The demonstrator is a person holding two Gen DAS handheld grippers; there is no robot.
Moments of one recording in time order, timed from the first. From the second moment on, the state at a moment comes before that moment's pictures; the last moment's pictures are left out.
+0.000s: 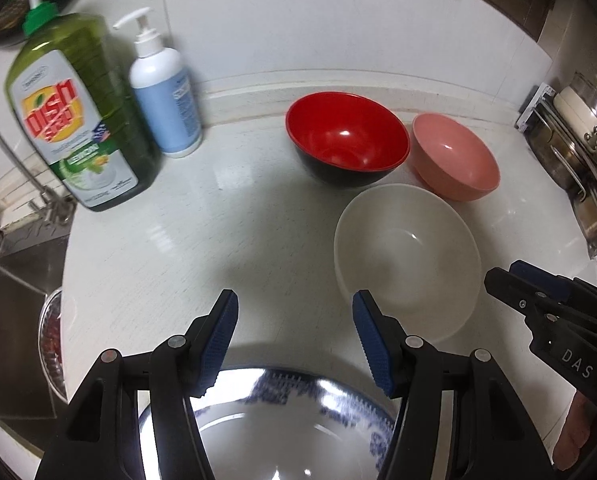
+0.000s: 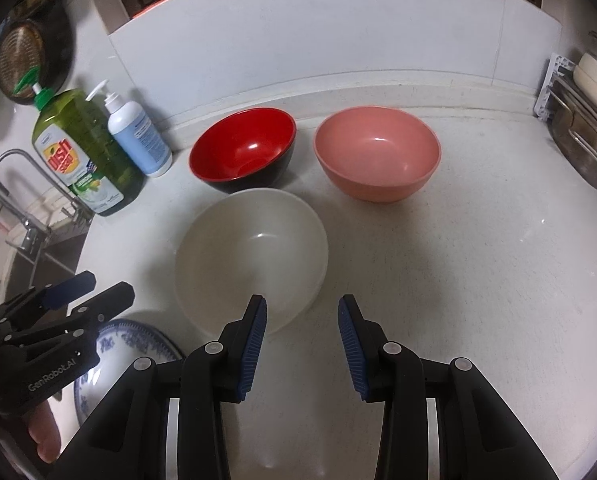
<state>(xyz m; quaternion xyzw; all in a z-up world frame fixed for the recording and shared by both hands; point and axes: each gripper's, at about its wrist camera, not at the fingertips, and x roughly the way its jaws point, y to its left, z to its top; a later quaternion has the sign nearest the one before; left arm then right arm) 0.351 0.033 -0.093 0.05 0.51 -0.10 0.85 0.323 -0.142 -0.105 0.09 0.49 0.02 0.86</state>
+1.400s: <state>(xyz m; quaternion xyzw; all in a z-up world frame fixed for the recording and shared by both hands) 0.366 -0.013 -0.109 0.03 0.55 -0.14 0.82 0.350 -0.159 -0.130 0.11 0.53 0.03 0.84</state>
